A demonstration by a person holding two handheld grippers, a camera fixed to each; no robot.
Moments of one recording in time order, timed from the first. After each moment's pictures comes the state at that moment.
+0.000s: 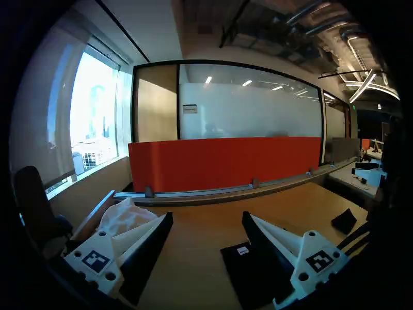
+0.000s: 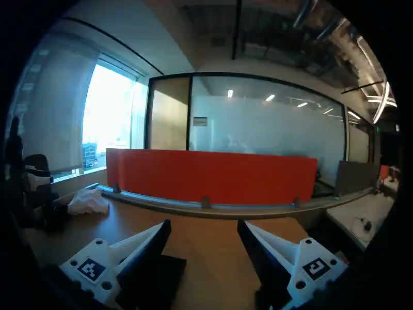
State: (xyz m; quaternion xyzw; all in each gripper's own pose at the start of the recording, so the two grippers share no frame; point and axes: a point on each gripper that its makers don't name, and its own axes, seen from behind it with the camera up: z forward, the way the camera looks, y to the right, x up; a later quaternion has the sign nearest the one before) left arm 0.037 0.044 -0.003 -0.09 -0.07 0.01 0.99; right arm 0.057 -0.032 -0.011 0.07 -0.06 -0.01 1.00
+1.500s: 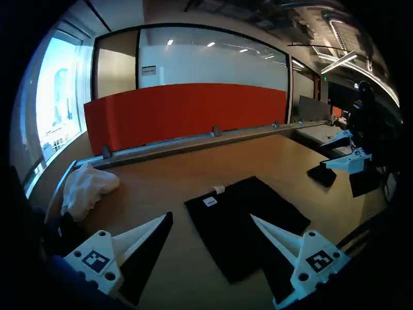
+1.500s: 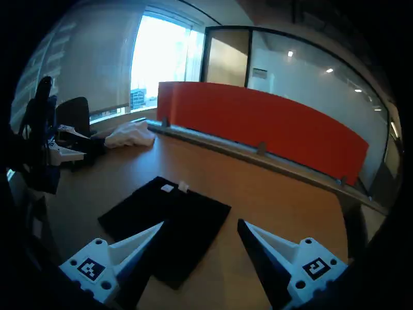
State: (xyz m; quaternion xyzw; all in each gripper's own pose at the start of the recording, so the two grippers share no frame) left arm -0.098 0.100 -0.021 -0.22 -0.20 0.04 0.95; right arm -0.085 -0.096 -0.038 0.23 -0.22 -0.10 0.94
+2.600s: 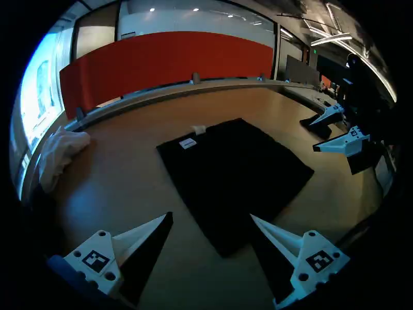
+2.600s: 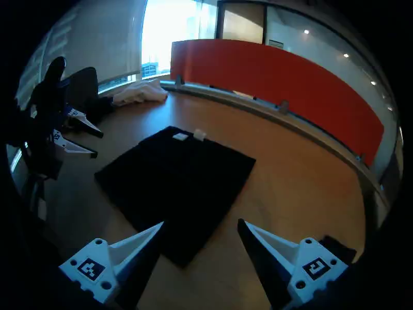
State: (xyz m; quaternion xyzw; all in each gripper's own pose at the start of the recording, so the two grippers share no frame) left arm -0.231 0.129 -0.046 -0.28 -0.31 0.08 0.91; right arm -0.211 -0.103 -0.066 0.27 -0.32 -0.12 0.90
